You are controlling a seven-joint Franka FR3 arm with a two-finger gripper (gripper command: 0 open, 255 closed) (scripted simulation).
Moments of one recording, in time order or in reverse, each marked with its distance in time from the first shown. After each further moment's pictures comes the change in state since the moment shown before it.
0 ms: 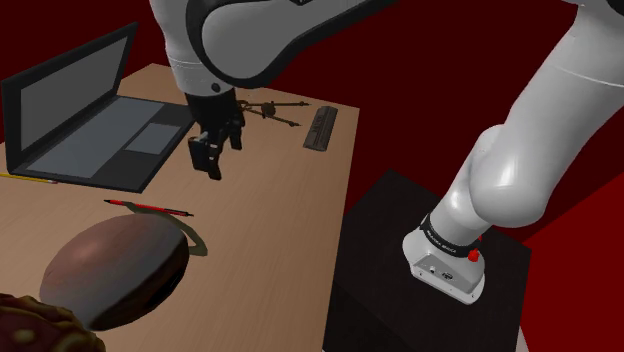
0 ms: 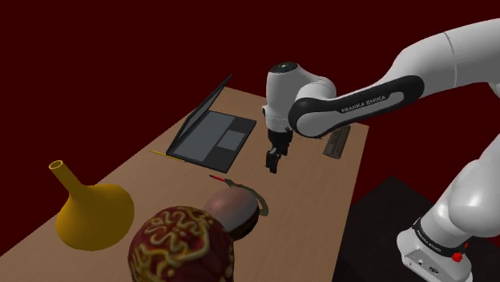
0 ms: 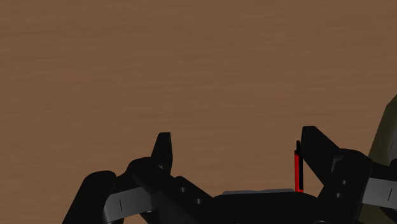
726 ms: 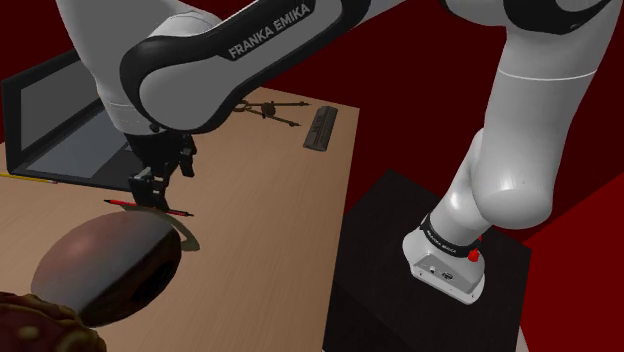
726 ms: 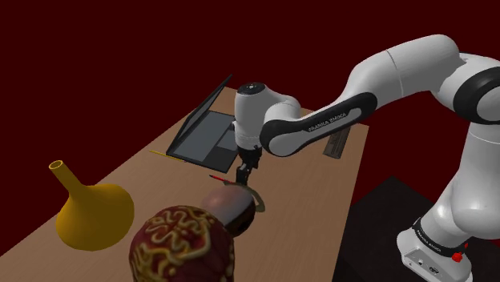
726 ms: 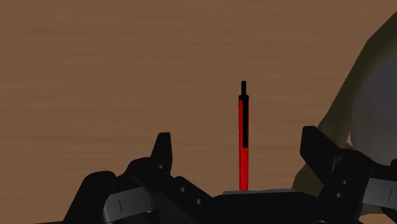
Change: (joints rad) arm 0.099 0.288 0.025 0.225 -0.139 0.090 0.100
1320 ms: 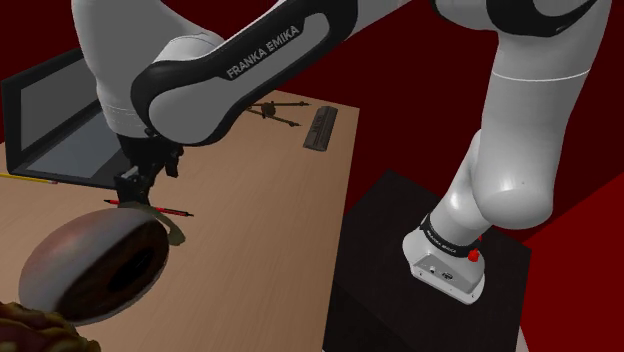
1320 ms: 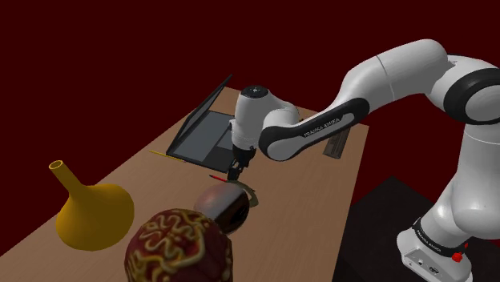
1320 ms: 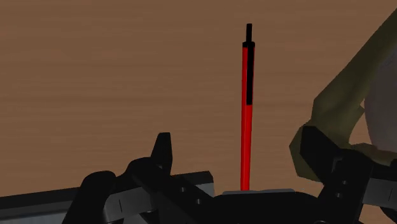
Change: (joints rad) arm 0.012 0.038 -0.030 -0.010 -0.022 0.184 0.007
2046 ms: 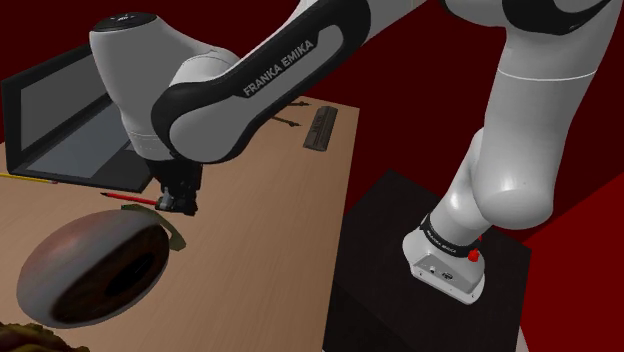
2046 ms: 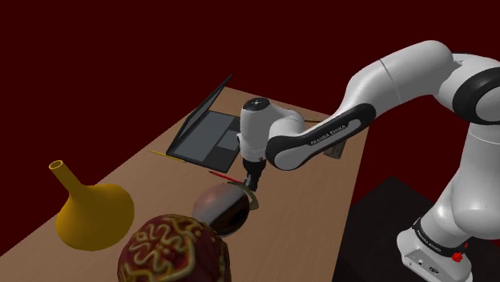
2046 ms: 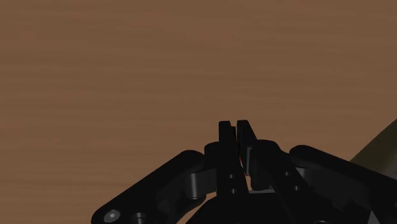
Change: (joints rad) arm 0.001 -0.036 0.013 -0.098 0.027 -0.078 -0.019
